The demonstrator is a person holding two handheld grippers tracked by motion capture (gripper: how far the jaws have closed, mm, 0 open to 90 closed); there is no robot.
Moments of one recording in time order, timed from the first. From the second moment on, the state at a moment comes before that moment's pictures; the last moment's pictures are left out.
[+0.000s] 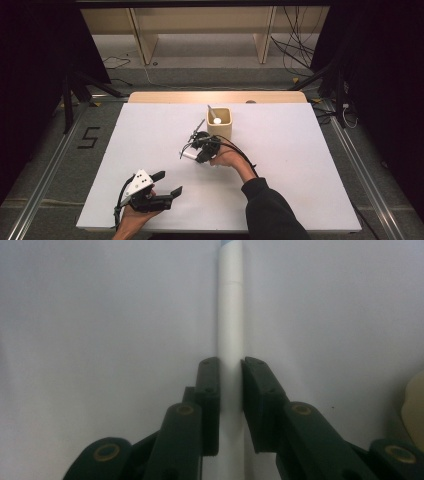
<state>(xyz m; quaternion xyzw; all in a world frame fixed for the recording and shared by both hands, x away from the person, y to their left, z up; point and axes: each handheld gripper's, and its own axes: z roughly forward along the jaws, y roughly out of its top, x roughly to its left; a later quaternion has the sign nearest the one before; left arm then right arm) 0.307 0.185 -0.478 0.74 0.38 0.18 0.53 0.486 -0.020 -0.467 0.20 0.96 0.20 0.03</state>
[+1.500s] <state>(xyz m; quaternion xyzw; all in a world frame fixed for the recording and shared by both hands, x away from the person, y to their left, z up) 0.315 0.175 -0.470 0.70 0.42 0.10 0.57 0.394 -0.094 -0.426 0.20 0.88 0.42 0.09</state>
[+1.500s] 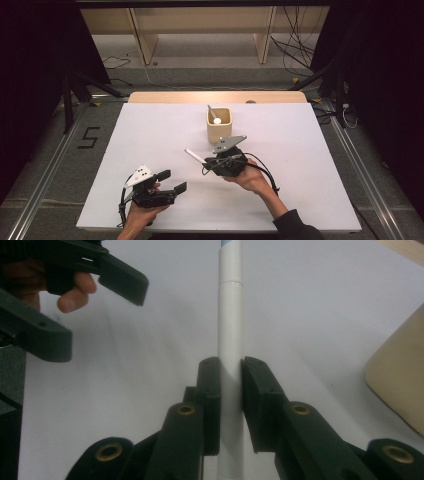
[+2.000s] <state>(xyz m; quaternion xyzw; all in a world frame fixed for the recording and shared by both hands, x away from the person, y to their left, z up) 0.329 0.151 -0.456 0.67 0.44 0.04 0.60 0.367 -0.118 -0.434 0.22 0.85 0.47 0.11</state>
